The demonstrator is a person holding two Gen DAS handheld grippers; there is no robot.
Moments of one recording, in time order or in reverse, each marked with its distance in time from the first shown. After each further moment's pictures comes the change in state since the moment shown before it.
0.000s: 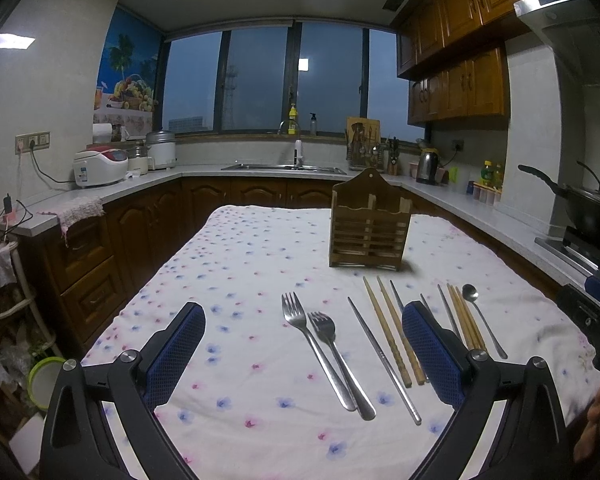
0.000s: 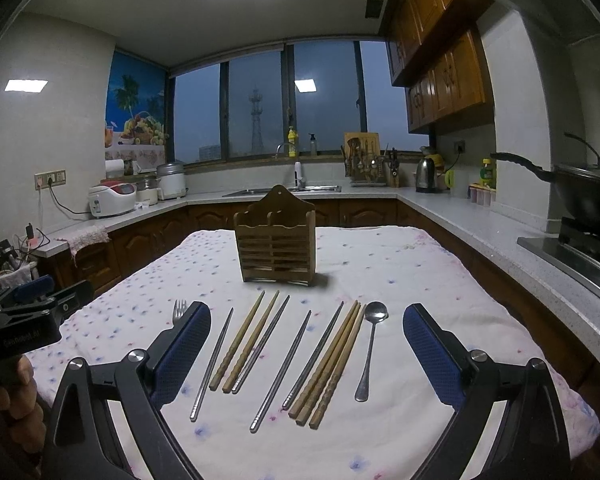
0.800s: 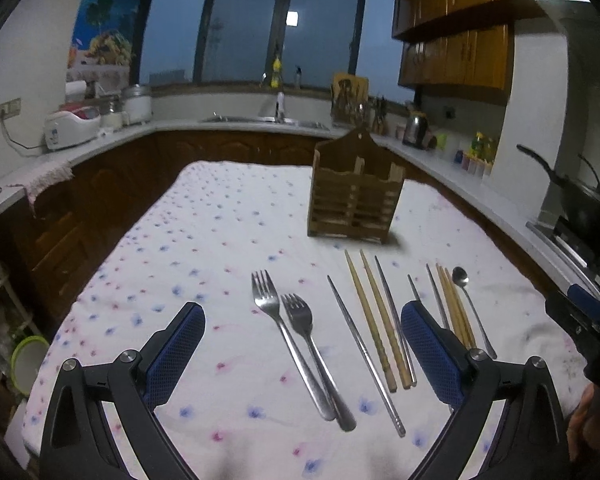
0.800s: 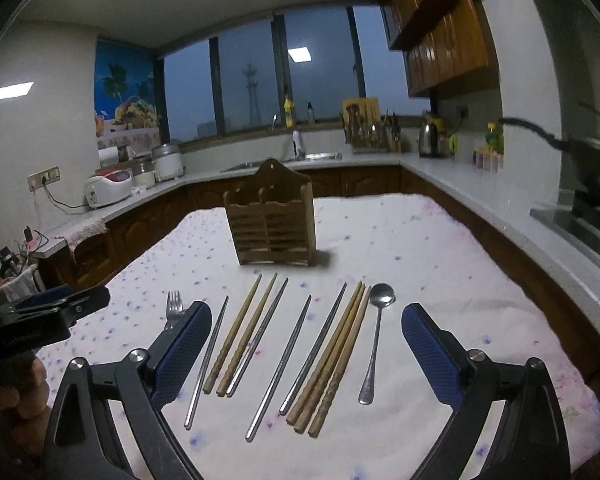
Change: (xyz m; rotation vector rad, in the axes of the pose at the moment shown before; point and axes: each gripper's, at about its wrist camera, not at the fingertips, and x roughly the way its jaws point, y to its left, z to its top) left arm 0.070 -0.002 0.038 -0.033 0.206 -0.081; right arm 0.046 -0.018 0.013 0.027 0.110 0.015
